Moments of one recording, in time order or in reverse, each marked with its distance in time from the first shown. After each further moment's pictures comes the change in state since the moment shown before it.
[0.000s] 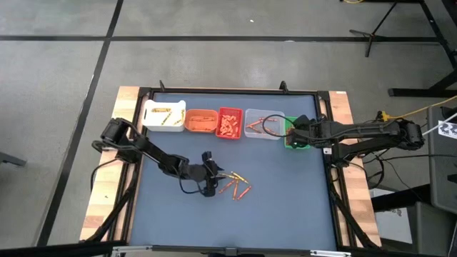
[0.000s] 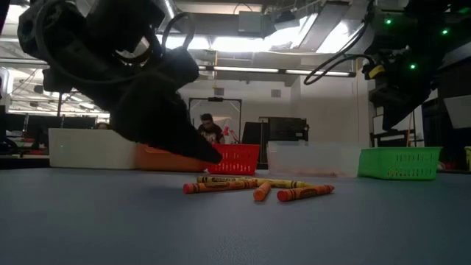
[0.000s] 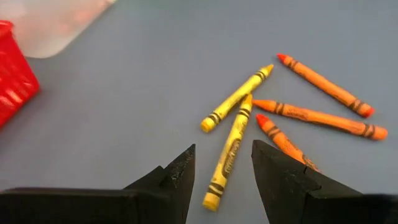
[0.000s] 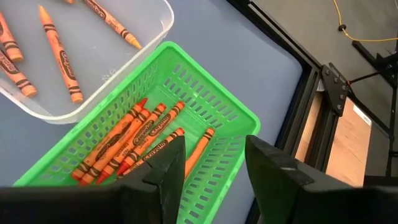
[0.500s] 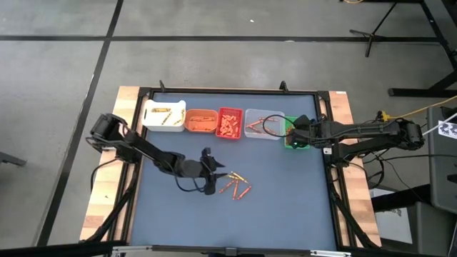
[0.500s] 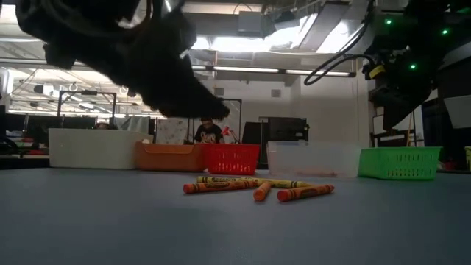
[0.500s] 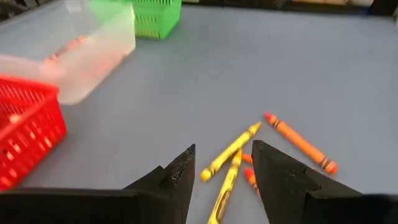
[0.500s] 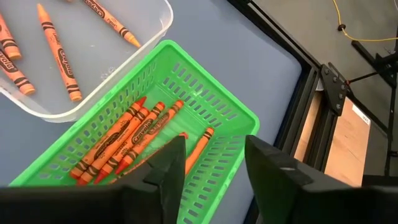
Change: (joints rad) left arm 0.000 -0.137 0.000 -0.006 -0.024 0.000; right arm 0.000 0.000 0.000 -0.002 -0.001 0.000
